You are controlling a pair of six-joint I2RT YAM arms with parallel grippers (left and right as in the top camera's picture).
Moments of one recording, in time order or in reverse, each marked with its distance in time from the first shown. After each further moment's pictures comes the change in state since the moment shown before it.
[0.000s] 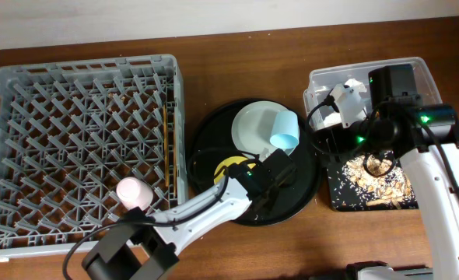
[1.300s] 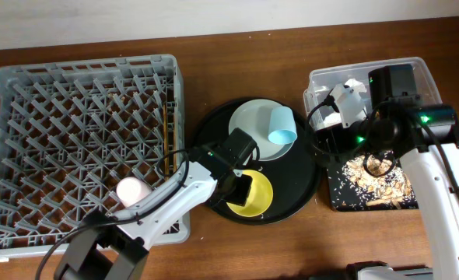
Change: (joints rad) left arm 0.219 -0.097 -0.055 -0.125 0.242 0.037; right arm 0.000 0.000 0.000 0.000 0.000 0.000
